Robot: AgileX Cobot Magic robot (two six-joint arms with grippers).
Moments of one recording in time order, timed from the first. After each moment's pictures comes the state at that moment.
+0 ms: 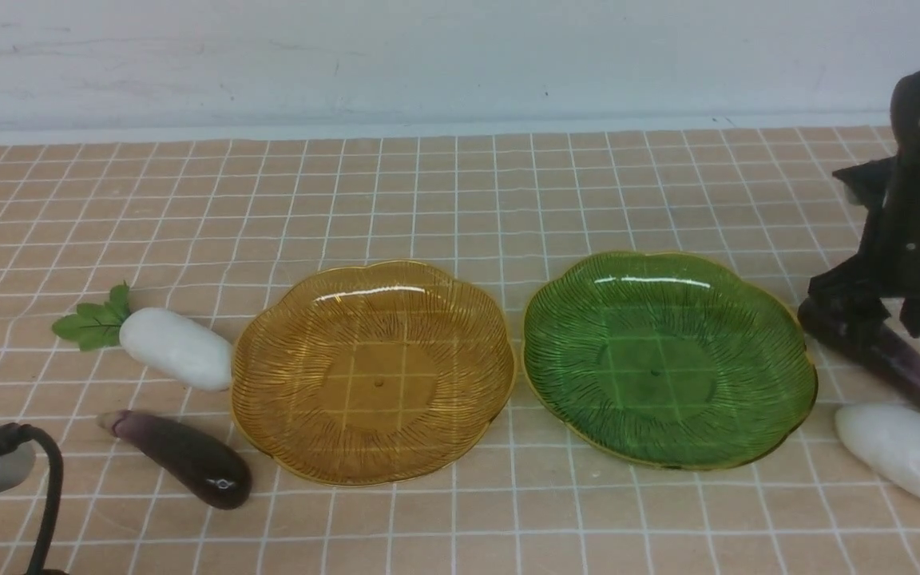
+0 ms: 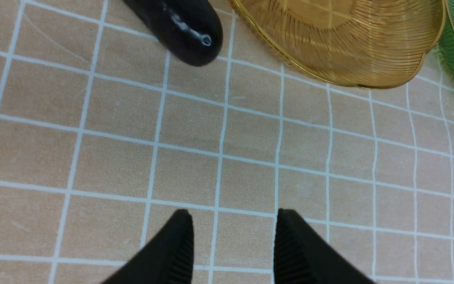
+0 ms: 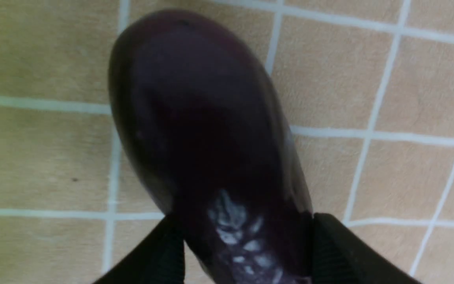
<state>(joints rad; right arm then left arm) 0.03 2.17 -1.65 -0.22 1.22 -0.02 -0.04 0.56 -0.39 -0.41 0.79 -0.12</state>
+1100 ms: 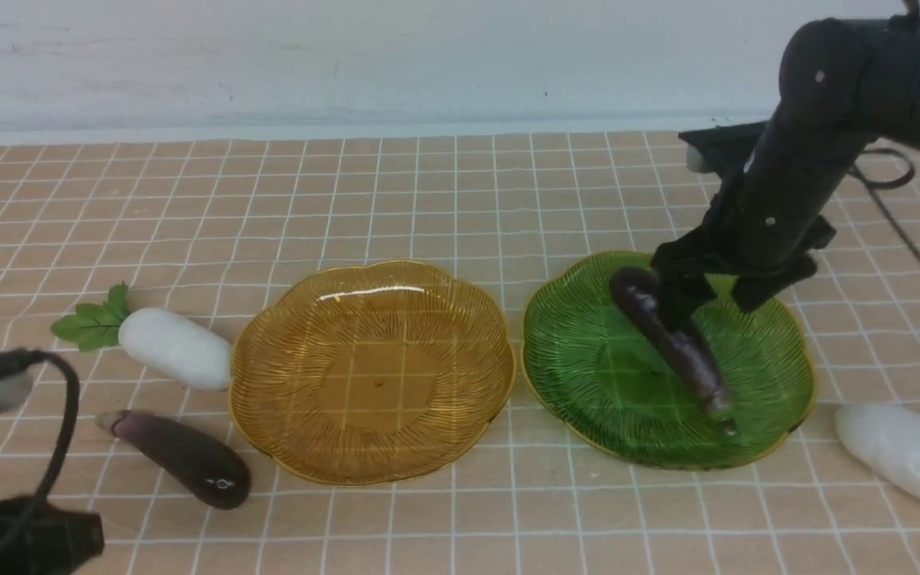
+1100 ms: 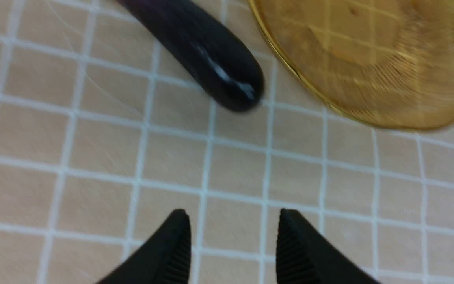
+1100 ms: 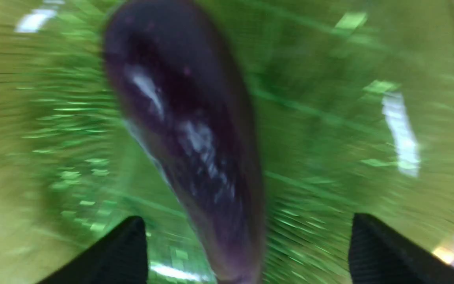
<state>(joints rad) 0.25 2.03 -1.68 0.14 1.22 -0.11 -0.04 0.72 -0.51 -0.24 0.75 -0.19</state>
